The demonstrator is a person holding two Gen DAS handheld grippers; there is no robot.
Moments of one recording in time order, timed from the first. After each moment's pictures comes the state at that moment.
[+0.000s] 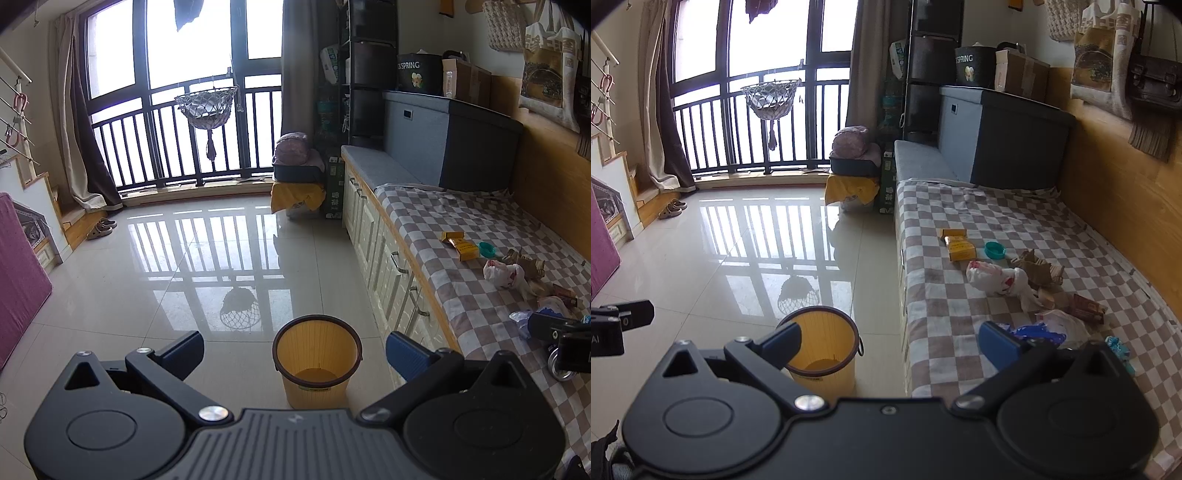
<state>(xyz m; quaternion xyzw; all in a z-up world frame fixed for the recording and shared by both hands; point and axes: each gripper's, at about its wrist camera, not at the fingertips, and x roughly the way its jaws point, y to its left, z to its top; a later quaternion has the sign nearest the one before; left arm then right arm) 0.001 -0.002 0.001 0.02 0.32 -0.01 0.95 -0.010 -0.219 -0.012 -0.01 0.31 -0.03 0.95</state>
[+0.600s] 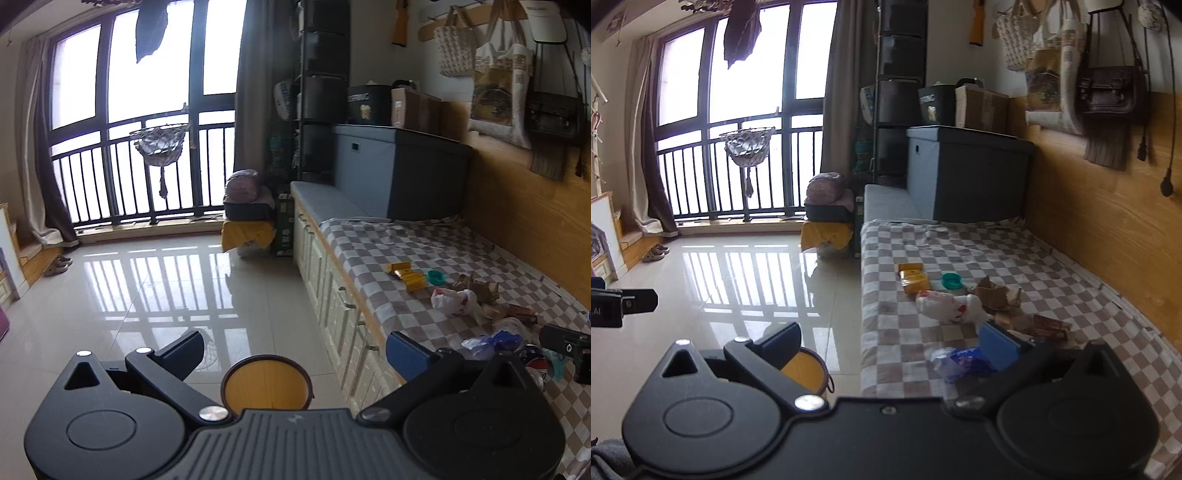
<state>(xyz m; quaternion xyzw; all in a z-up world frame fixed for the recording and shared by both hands) 0.014 -0.060 -0.007 0.02 0.25 -0.10 0.96 -0.047 -0.284 -0.020 0.00 0.22 -0.07 0.97</state>
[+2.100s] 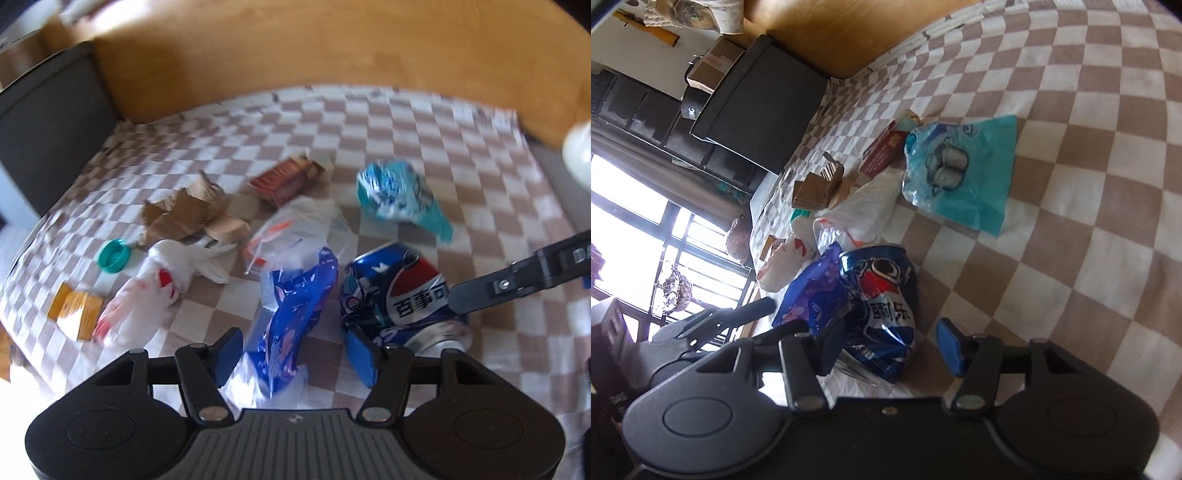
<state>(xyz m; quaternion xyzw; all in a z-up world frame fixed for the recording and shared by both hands) 0.160 -0.399 -0.143 0.36 0.31 -0.50 0.72 -0.036 -0.528 -0.203 0.50 0.28 -0.14 0.81</state>
